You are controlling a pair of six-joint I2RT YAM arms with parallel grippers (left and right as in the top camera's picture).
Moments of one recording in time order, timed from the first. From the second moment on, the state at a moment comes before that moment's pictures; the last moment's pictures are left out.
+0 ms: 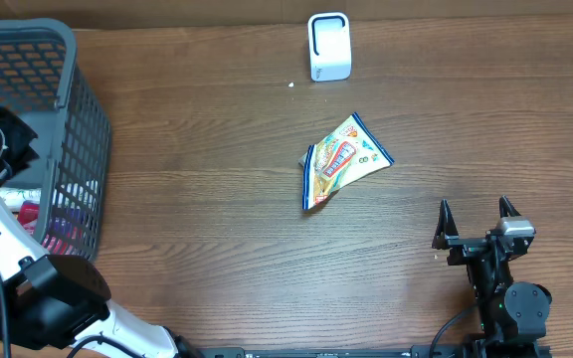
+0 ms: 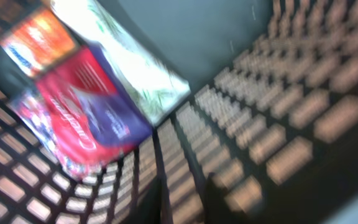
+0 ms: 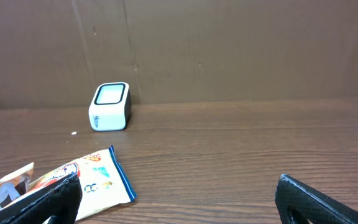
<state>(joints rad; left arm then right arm) 0.63 1.88 2.13 -1.57 0.07 -0.28 0.03 0.01 0.02 -0.04 -0.03 0.07</state>
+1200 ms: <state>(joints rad) 0.69 2.25 2.13 -1.49 -0.10 -0.52 0.03 0.01 0.02 -0.04 -0.03 0.07</state>
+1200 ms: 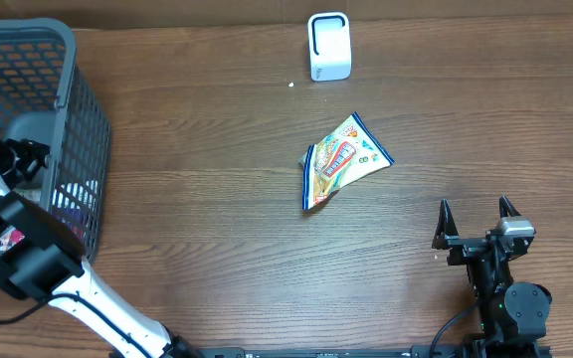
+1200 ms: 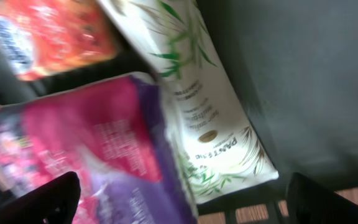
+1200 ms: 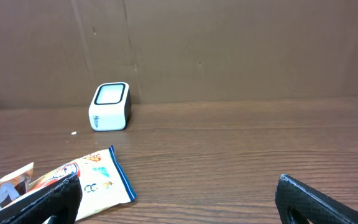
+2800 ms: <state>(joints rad) 0.67 2.32 2.06 -1.55 -0.31 -0.67 0.03 0.01 0.02 -0.04 -0.03 0.07</state>
